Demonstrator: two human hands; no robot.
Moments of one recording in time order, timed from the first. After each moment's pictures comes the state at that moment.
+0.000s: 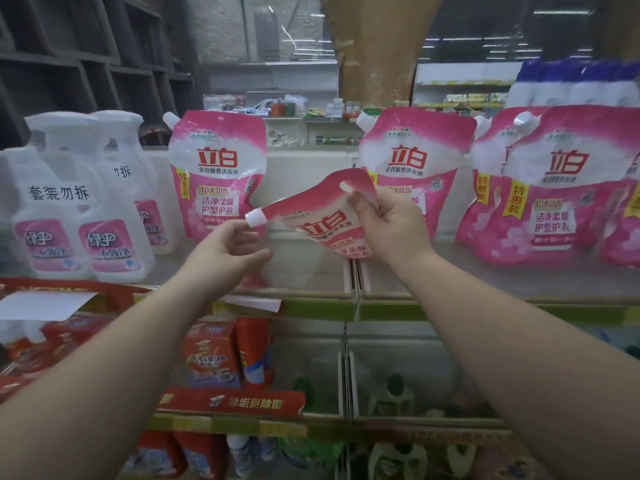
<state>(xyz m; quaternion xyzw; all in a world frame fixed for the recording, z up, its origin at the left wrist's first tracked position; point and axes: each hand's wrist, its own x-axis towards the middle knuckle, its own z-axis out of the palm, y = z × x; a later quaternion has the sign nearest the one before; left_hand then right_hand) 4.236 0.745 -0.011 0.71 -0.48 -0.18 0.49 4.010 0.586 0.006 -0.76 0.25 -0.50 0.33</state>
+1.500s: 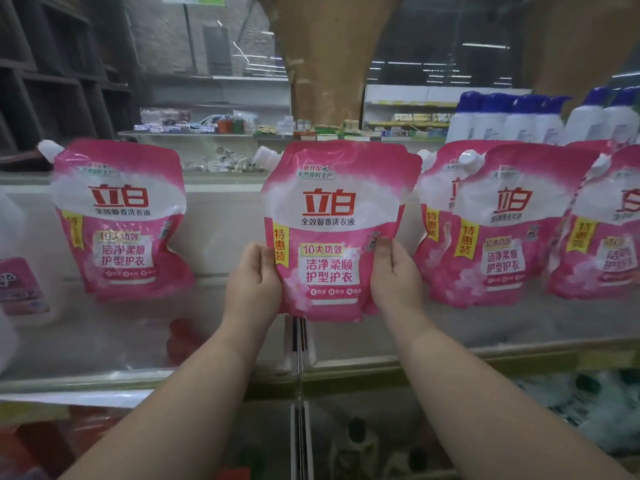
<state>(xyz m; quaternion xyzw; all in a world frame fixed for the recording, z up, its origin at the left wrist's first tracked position) 4.152 0.581 -0.031 0.65 -0.44 -0.09 0.61 3.967 0.494 -0.030 -0.62 0.44 -0.54 0.35</state>
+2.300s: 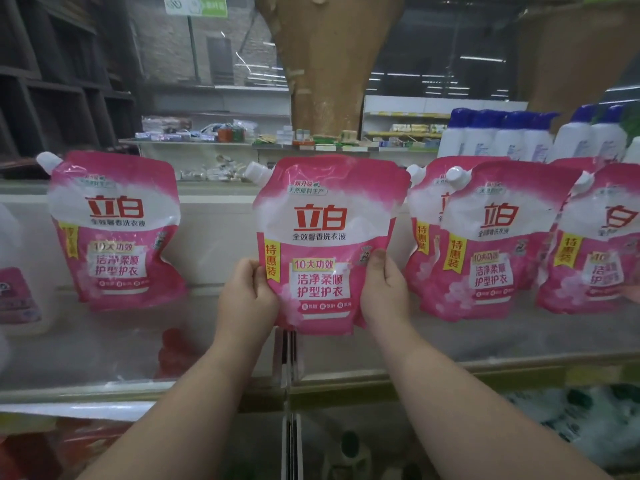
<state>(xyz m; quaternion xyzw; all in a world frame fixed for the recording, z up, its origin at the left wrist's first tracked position) 4.137 0.590 -0.023 0.65 -0.43 -0.10 0.62 3.969 0.500 -0.021 -0.53 0.40 -0.55 0.50</state>
